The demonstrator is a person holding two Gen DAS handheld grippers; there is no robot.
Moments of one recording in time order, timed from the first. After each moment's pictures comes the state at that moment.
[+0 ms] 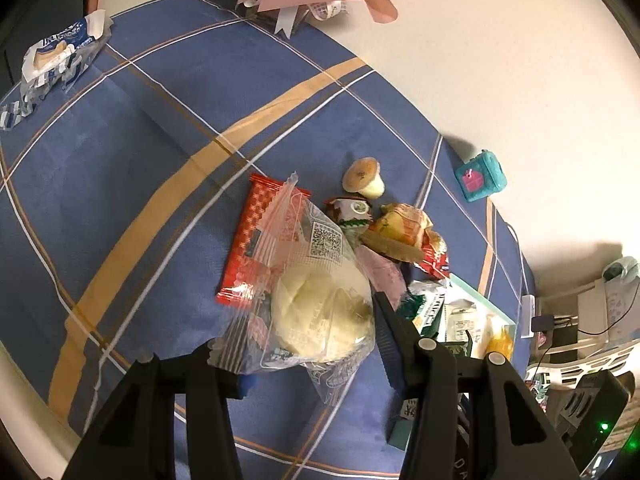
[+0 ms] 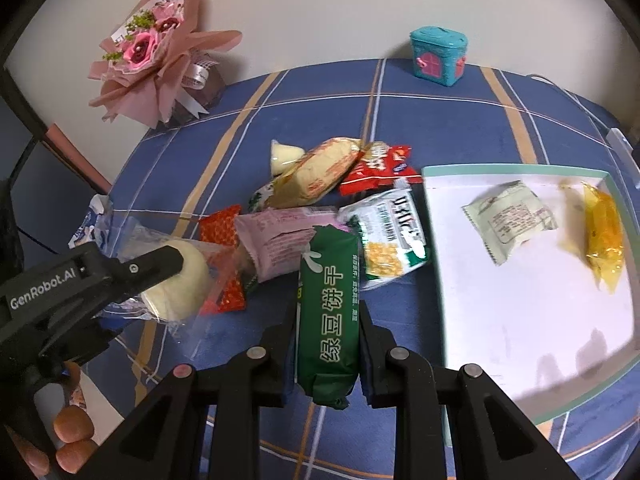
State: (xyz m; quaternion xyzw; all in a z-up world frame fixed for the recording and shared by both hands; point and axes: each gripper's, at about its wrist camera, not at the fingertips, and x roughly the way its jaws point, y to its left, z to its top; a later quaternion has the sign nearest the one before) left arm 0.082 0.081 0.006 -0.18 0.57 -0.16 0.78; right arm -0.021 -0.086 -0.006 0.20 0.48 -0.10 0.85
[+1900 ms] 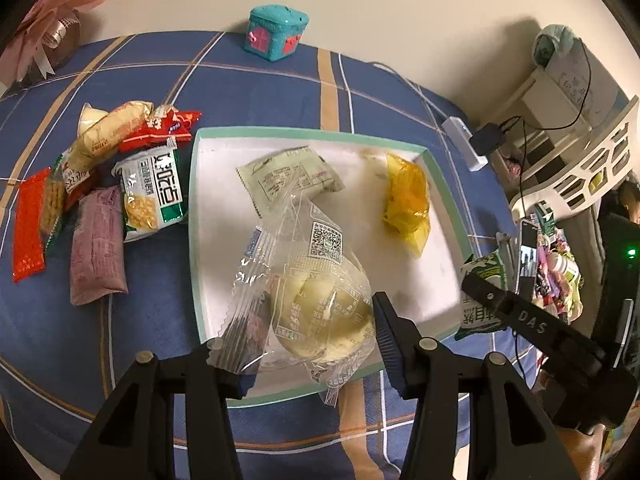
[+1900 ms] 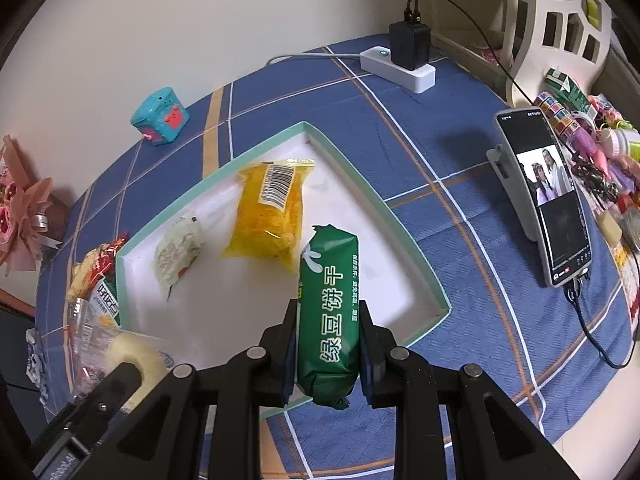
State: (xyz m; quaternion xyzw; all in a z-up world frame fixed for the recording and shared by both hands) left arm -0.054 -0.142 -0.005 0.04 0.56 -0.35 0.75; right arm -0.189 -0.314 -0.019 0.32 0.44 -0.31 0.78
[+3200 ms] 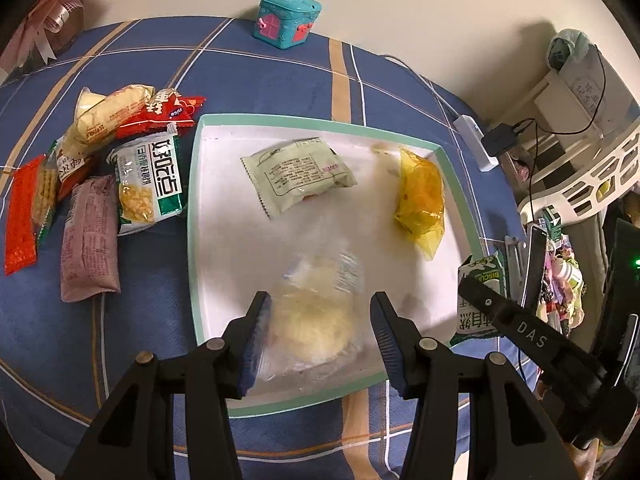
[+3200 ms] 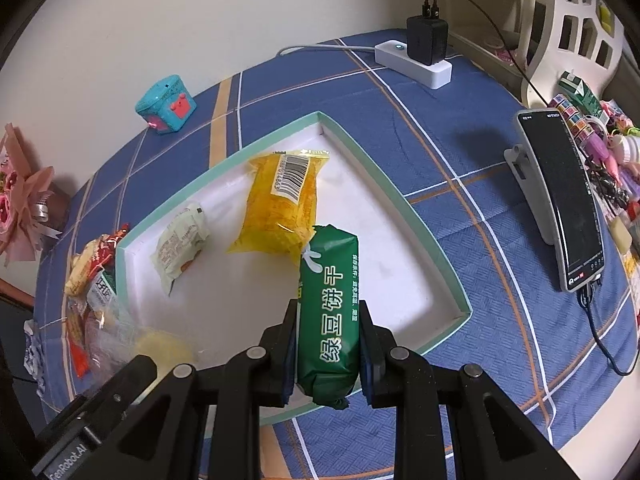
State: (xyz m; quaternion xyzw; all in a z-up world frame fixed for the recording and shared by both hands) left arm -0.048 -0.145 -0.017 0.03 0.57 -0.34 0.74; right arm -0.175 -0.311 -0.028 0.31 0.46 -0.30 0.78
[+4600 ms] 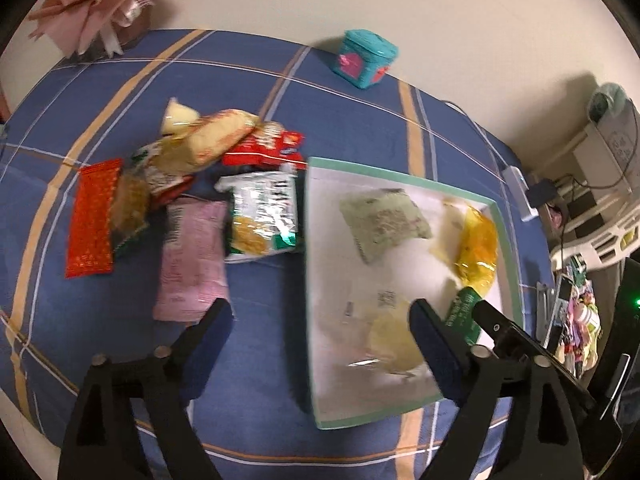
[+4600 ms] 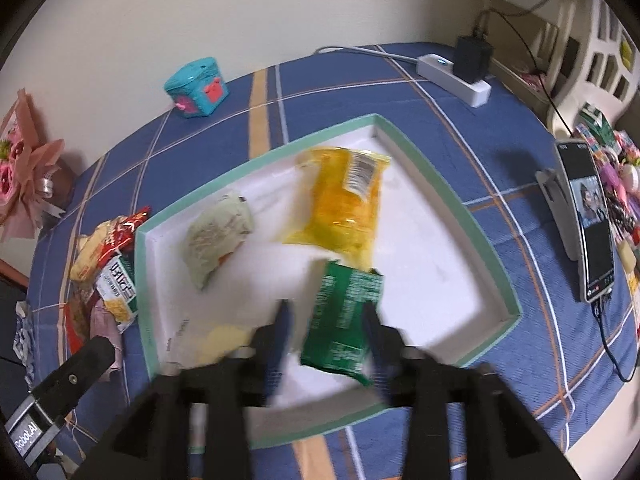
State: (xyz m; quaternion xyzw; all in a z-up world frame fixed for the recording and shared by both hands) left arm 0.006 -0.082 0.002 0.01 0.56 -0.26 0.79; right arm -0.133 -0.270 -0.022 0.27 0.46 -0.30 0.79
